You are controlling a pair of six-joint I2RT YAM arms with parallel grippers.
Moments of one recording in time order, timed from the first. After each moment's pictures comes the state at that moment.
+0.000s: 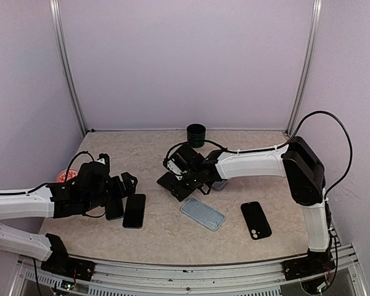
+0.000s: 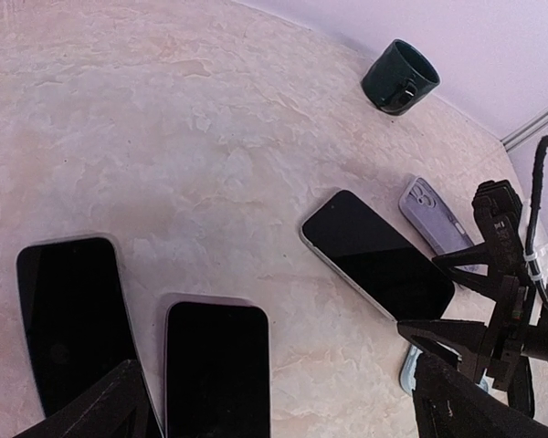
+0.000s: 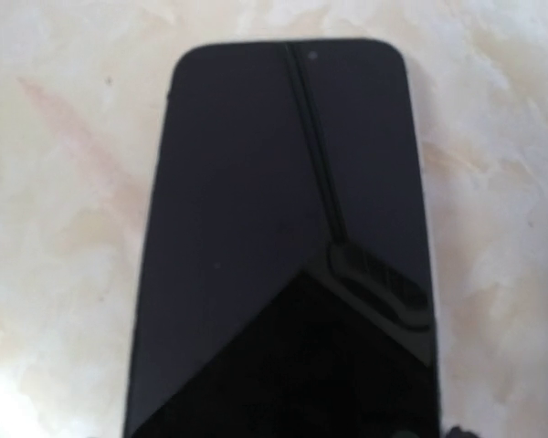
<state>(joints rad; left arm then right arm) -0.81 1.07 0.52 -0.07 -0.40 -0.81 0.98 2.15 1.62 -0.42 0.17 0.08</state>
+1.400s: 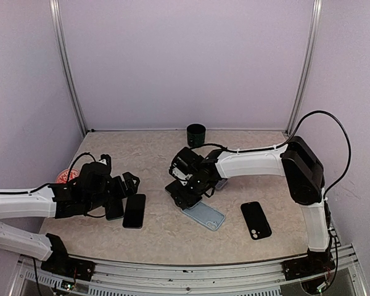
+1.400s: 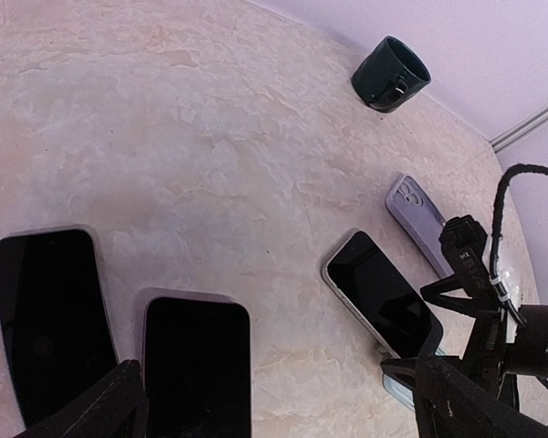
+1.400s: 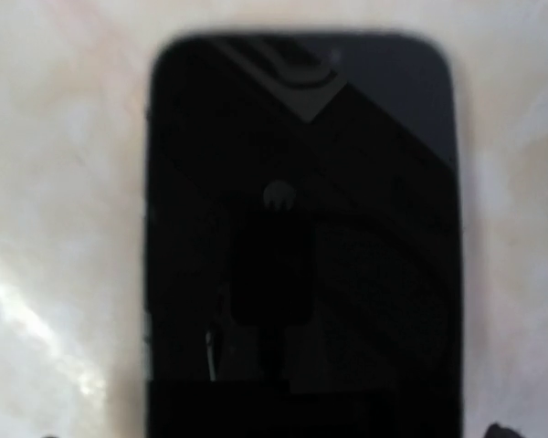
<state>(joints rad) -0.82 1.10 0.52 -0.02 -0.37 -0.85 0.96 2.15 1.62 -0.59 0.10 0.17</state>
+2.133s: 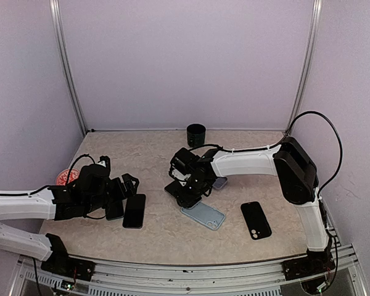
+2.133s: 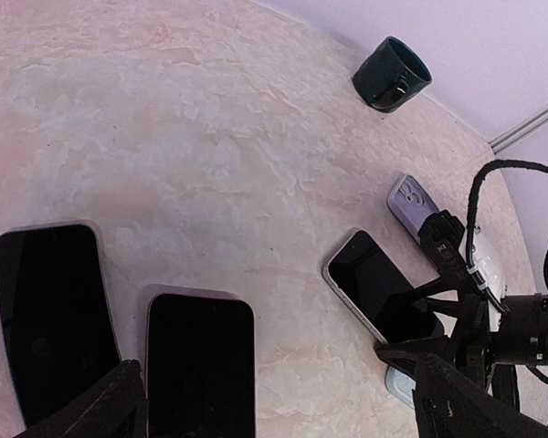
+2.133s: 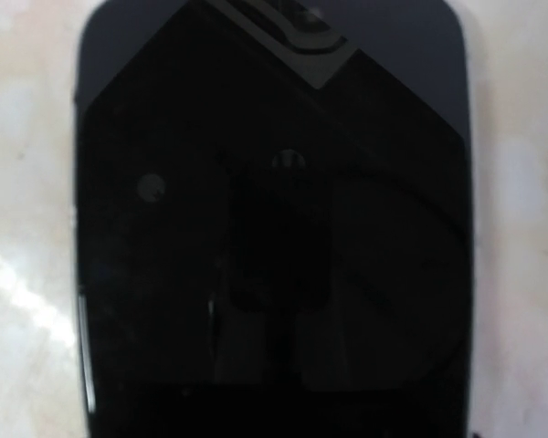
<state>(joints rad) -0.82 1.08 0.49 0.00 -0.37 -0.85 0.95 2.23 1.70 -0.65 0.08 0.17</state>
